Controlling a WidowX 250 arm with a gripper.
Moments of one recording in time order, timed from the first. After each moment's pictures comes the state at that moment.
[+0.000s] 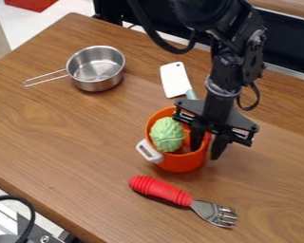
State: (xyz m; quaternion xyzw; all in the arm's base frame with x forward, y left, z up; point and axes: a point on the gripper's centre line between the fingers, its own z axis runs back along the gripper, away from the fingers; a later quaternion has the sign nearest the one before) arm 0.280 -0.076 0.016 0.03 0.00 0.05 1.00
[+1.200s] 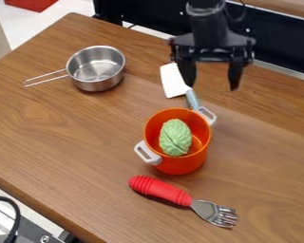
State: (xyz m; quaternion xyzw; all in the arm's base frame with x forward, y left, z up) arm 0.347 -0.043 0.080 -0.08 -0.08 0.11 0.99
